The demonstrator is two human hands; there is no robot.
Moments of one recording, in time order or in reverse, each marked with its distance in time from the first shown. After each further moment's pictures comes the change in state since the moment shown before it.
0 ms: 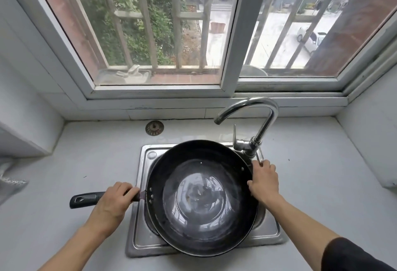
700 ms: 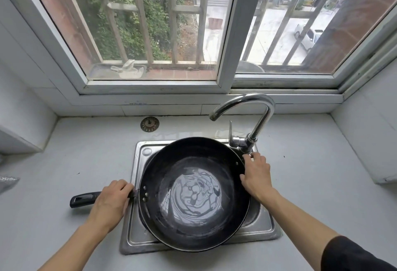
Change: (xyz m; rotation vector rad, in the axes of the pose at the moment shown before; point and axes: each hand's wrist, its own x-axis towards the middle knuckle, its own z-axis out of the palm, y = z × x) left_hand 0.006 0.011 0.010 -0.035 -0.095 -0.199; right_hand -0.003 -0.009 -0.015 0.017 0.039 -0.122
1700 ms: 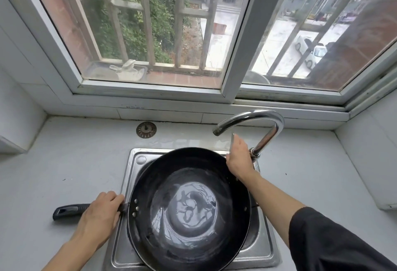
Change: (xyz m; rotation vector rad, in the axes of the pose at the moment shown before) left_hand 0.007 0.000 0.015 -0.054 -0.056 -0.103; right_hand 0.104 -0.045 -0.002 0.318 0.069 -0.040
